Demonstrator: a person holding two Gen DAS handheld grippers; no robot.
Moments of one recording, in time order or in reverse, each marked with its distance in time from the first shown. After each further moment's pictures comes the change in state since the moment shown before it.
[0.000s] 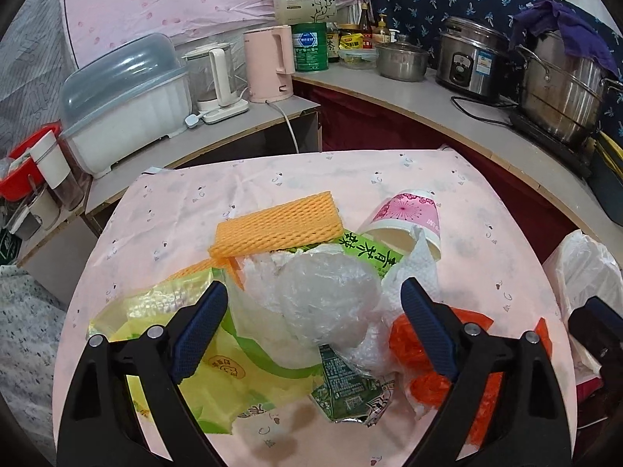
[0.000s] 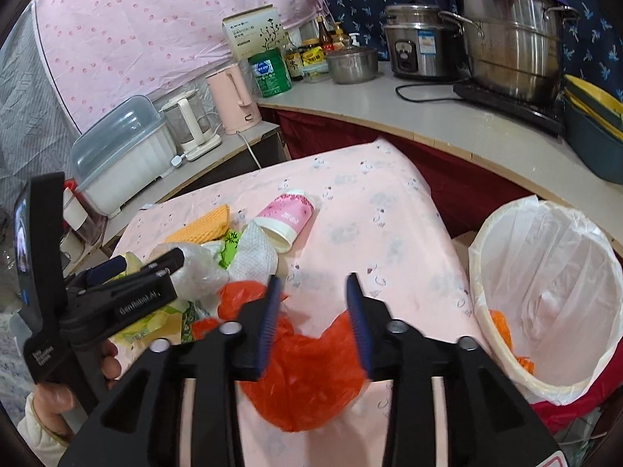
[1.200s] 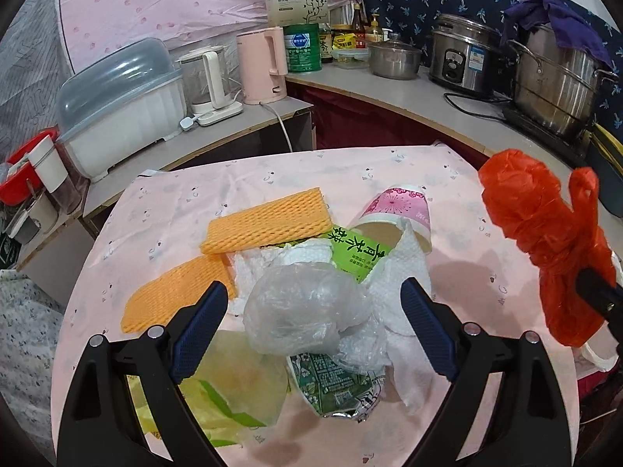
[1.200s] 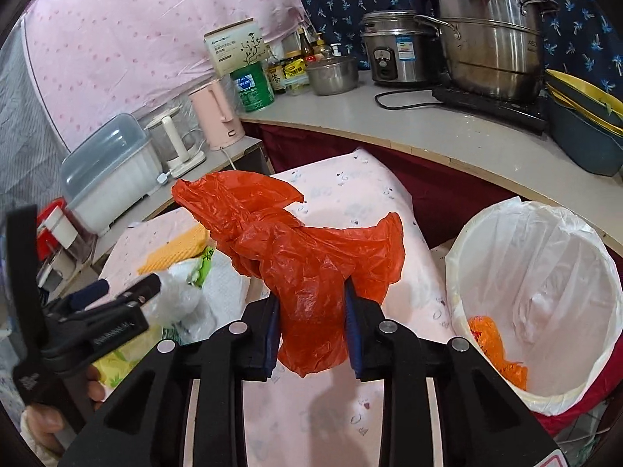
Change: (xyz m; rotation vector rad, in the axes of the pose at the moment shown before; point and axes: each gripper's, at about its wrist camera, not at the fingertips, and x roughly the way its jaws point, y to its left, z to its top) left arm 0.007 -0.015 -0.005 0.040 -0.001 0.003; right arm 0.004 -0.027 0.009 0.040 -0.057 -0.035
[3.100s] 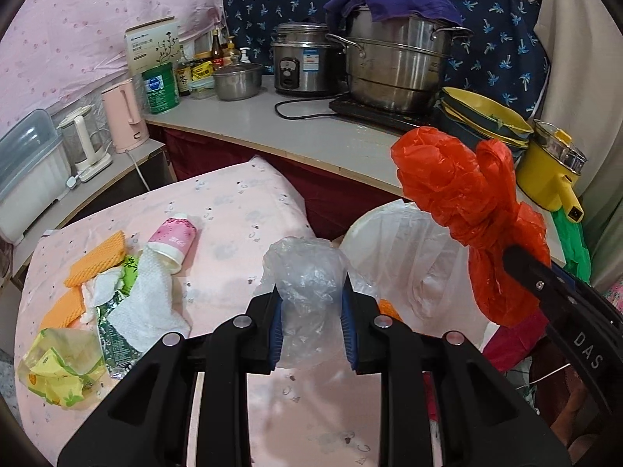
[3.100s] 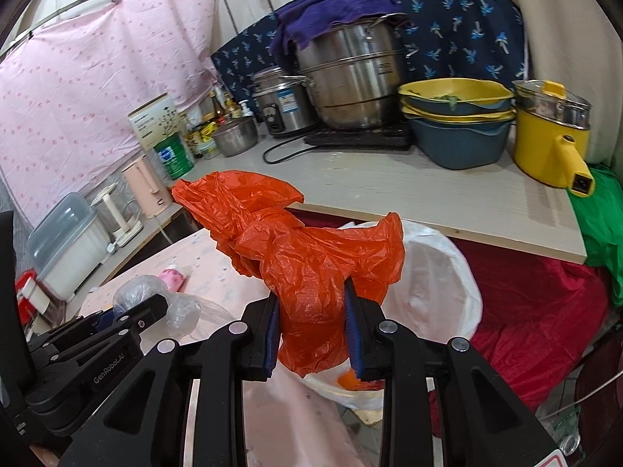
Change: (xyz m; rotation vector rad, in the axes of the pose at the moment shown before) left arm -0.095 -0.200 -0.009 0.213 -0.046 -0.322; right arm -0.118 -0.151 -0.009 0.195 -0.165 -0.179
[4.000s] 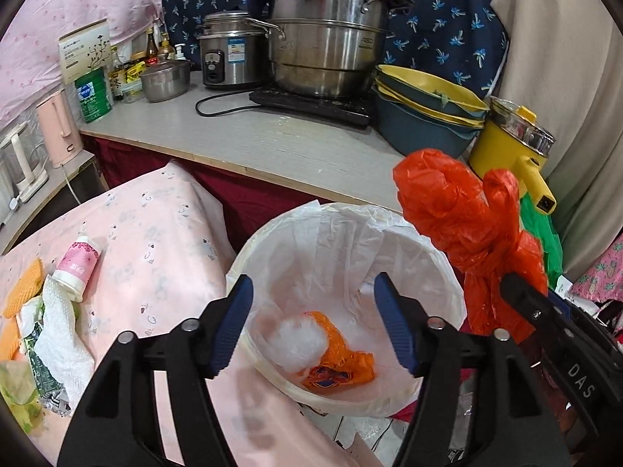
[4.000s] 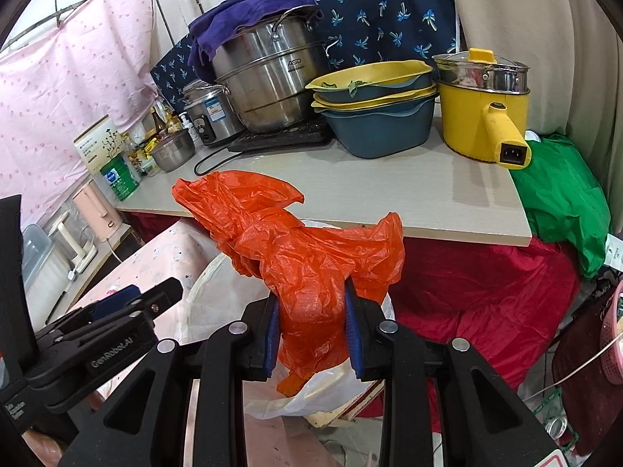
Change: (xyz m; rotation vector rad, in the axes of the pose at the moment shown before) left arm 0.054 -0.078 0.017 0.061 0.022 -0.152; right arm 0.003 -0.080 0.002 0.109 0.005 -0.133
